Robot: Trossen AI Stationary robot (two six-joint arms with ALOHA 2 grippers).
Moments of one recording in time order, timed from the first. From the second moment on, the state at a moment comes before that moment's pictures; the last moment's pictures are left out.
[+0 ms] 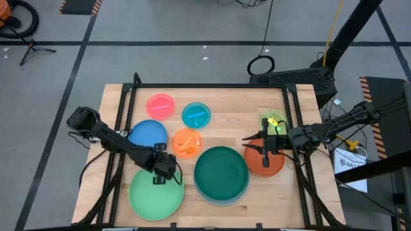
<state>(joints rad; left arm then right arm) -0.46 1.57 0.84 -0.72 -0.18 -0.45 0.36 0.82 0.53 0.14 0.39 -0.32</state>
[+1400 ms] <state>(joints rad) -0.52 1.13 0.84 -0.87 -0.23 -0.57 0.36 0.82 0.53 0.14 0.40 -0.32</state>
